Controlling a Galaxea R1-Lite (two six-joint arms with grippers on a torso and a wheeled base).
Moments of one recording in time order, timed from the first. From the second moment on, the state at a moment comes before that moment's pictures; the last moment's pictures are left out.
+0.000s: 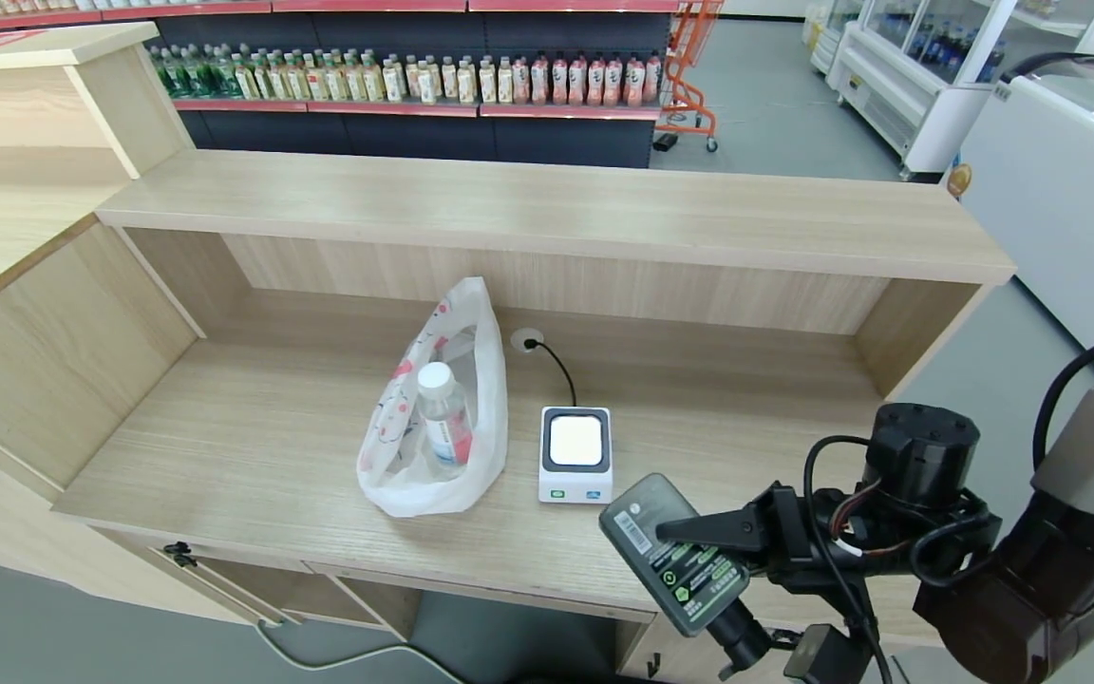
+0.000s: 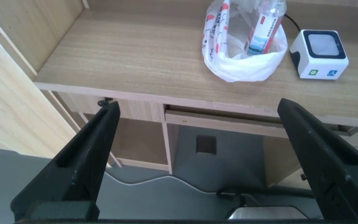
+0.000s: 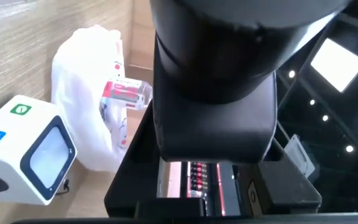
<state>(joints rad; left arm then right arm) 0.00 0.00 0.00 0.00 -0.01 0.00 0.38 2.04 -0.47 -1.46 1.16 -2.26</state>
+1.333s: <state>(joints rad) 0.00 0.00 0.00 0.00 -0.01 0.00 0.58 2.24 -0.73 -1.39 1.15 -2.27</state>
